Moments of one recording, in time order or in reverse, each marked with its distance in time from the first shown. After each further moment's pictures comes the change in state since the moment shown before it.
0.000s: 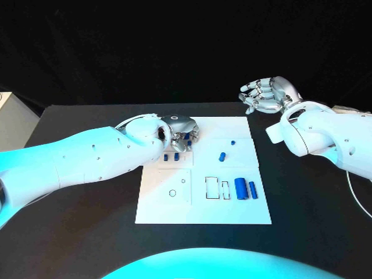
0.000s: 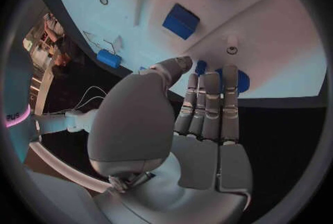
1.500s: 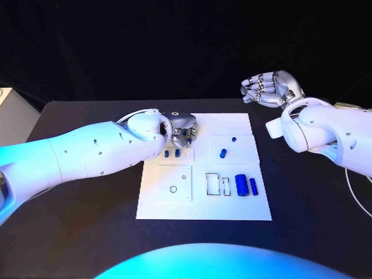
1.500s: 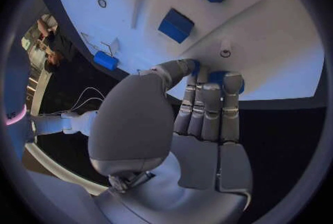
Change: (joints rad) left arm 0.003 0.006 0.003 -0.004 -0.004 0.034 -0.037; left_hand 0.006 0.043 0.078 -0.046 -0.014 0.111 0.000 -0.027 -0.007 0.250 -0.031 -0.108 -0.057 0.147 -0.032 0.128 0.107 0.000 0.112 -0.028 0.144 0.155; right arm -0.004 0.011 0.000 -0.014 0.085 0.003 0.077; right_hand -0.035 0.000 0.061 -0.081 0.004 0.037 0.034 -0.039 -0.030 0.088 0.041 -0.235 -0.410 -0.046 0.062 -0.422 -0.265 0.000 -0.092 0.074 -0.178 -0.360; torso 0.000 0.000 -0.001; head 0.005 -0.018
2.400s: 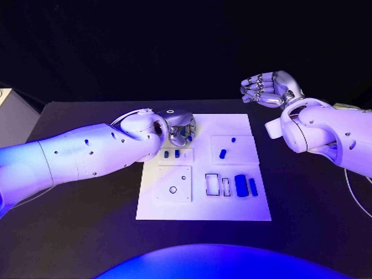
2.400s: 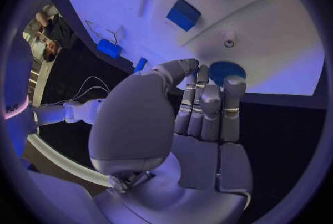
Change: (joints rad) left arm -0.005 -0.046 0.017 0.046 0.071 -0.076 0.025; left_hand 0.007 0.017 0.018 -0.034 -0.006 0.041 -0.002 -0.009 0.014 0.074 -0.003 -0.075 0.000 0.067 -0.007 0.026 0.078 -0.016 0.062 -0.009 0.050 0.064; right arm -0.001 0.000 0.000 -0.001 0.005 0.001 0.013; right_hand -0.010 0.010 0.002 -0.018 0.000 0.000 0.000 -0.012 -0.006 -0.011 0.011 -0.051 -0.042 -0.004 0.011 -0.048 -0.043 0.000 -0.007 0.007 0.000 -0.066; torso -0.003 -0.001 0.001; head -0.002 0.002
